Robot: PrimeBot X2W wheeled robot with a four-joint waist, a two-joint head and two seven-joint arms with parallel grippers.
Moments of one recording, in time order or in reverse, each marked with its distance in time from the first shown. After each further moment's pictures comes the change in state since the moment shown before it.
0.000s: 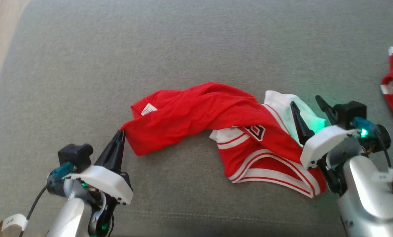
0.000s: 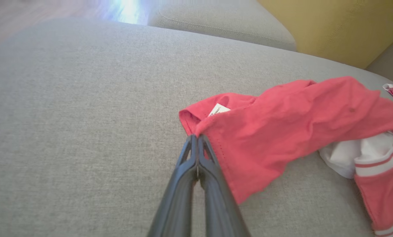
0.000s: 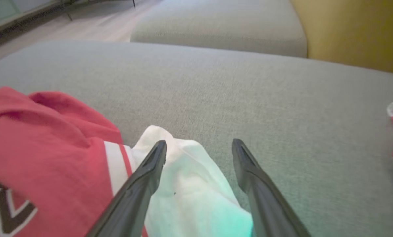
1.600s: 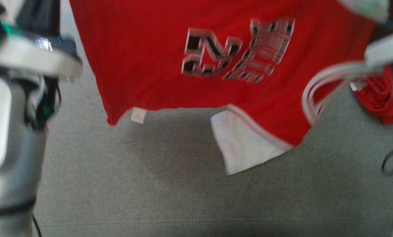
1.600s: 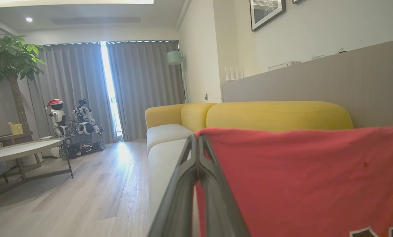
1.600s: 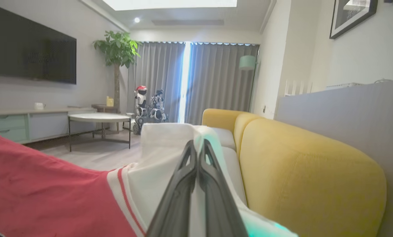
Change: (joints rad) left arm -0.515 0.143 0.062 -0.195 0.053 -0.003 0.021; right arm -0.331 -0.127 -0.065 -0.404 0.141 0.000 0.074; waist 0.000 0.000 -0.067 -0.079
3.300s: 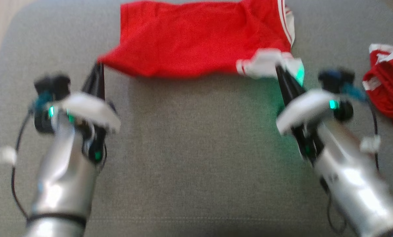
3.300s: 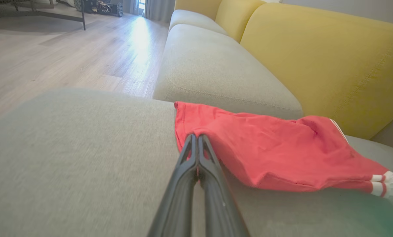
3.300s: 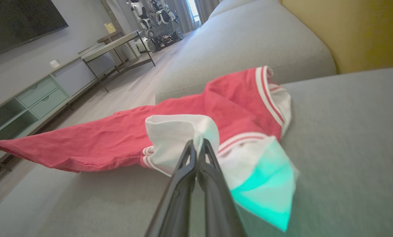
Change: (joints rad) left arm -0.008 -0.227 0.045 0.771 -0.053 -0.080 -0.188; right arm -0.088 0.103 0.505 0.933 0.470 0.000 -0.405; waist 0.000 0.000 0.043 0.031
